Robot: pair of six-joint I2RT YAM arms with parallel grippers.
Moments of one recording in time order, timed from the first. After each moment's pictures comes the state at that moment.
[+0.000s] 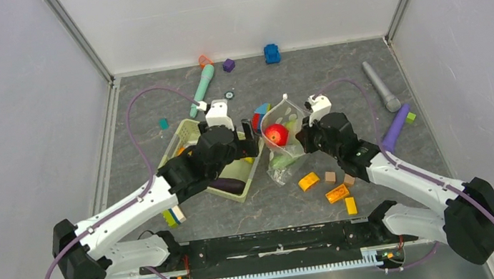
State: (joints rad) left arm -0.96 1.15 0.99 -0.28 -0.46 -0.55; right arm 0.59 1.07 0.56 0.09 0.07 0.28
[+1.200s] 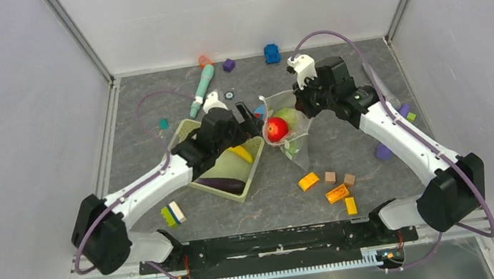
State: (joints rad) left arm -0.75 1.30 0.91 -0.14 -0.26 -0.87; right arm 0.42 1.35 1.21 -0.49 -0.16 -0.12
